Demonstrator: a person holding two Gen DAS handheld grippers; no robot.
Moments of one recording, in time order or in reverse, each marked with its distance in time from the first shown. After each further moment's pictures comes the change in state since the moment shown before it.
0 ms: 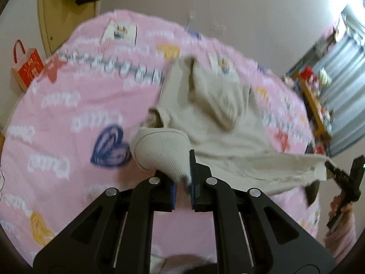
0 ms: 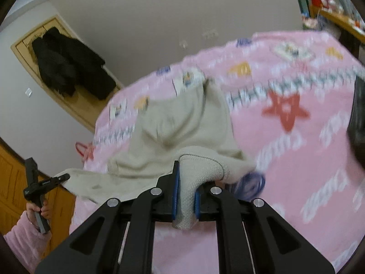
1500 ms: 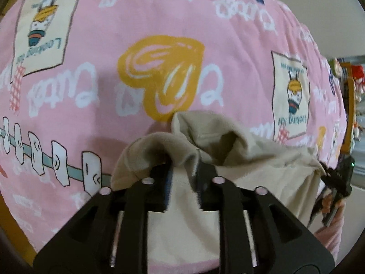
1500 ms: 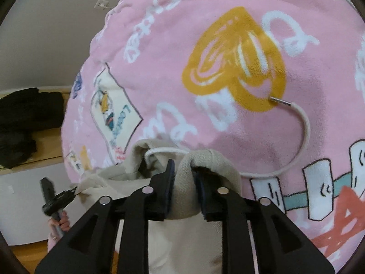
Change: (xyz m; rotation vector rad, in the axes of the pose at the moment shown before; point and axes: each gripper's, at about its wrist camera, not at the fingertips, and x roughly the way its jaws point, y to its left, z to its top) left arm 0.415 0.011 0.322 -0.103 0.631 0.134; right arm 0.419 -0.195 0.242 0.517 0.558 0.002
